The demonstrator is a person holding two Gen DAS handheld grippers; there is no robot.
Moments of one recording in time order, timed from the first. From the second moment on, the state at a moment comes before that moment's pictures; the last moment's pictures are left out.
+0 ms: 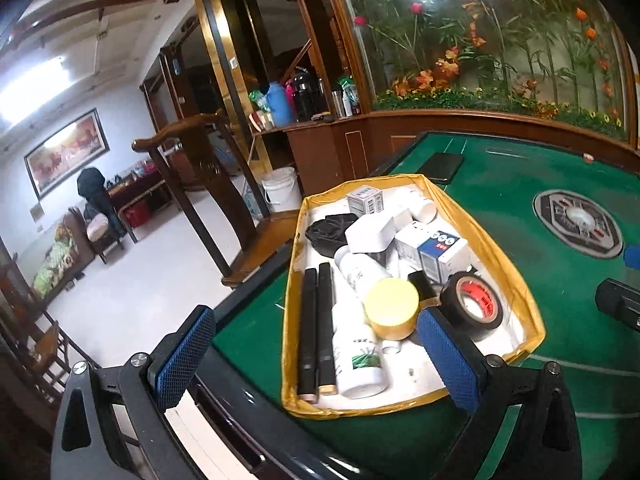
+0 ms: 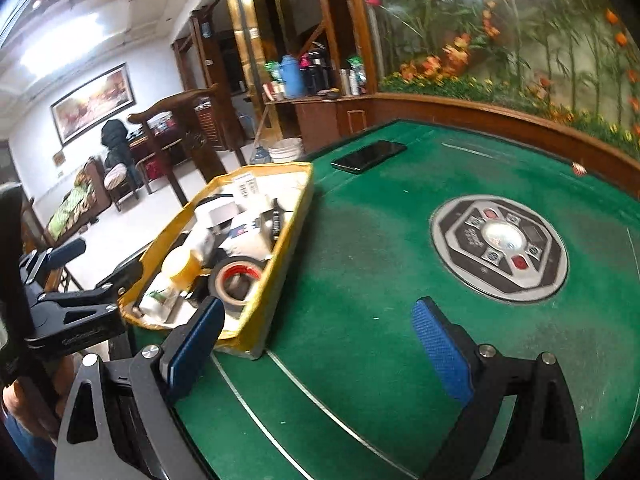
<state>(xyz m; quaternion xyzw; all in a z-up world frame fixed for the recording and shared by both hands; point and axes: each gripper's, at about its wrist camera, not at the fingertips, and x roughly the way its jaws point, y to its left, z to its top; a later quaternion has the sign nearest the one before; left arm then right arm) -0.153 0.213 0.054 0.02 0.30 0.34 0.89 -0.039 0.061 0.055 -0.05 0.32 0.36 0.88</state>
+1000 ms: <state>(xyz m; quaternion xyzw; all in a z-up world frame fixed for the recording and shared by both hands) -0.158 0.237 0.032 -0.01 0.33 0.35 0.88 -0.091 0.095 0.047 -0.15 0.26 0.40 0.87</state>
